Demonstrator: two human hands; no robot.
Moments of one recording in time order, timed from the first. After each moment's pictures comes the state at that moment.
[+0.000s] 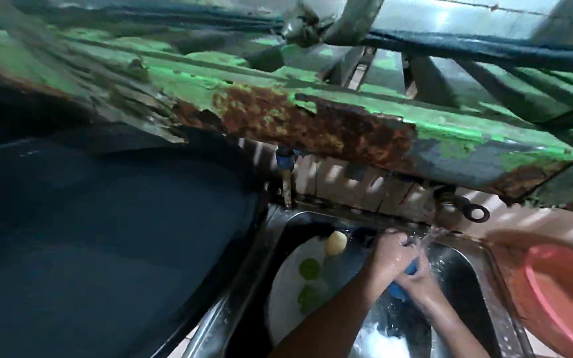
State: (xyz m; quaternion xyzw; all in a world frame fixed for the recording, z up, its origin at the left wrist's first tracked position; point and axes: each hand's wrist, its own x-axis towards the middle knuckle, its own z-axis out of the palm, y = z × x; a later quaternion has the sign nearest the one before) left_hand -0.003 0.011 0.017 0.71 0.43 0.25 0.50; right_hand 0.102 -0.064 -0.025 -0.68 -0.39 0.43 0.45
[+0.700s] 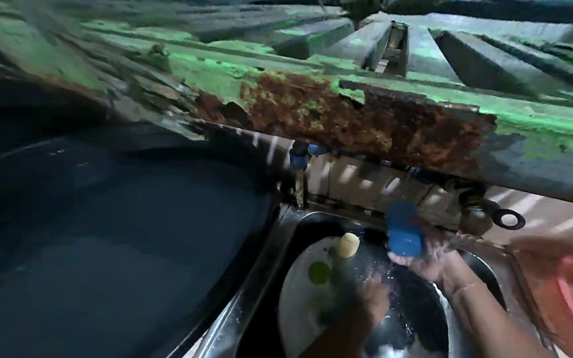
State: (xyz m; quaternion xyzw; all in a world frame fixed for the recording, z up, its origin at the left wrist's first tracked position) left_hand -0.022 -0.012 -0.128 0.79 0.47 -0.08 0.38; right_hand 0.087 0.011 0.025 -0.59 -0.13 0.61 0.51
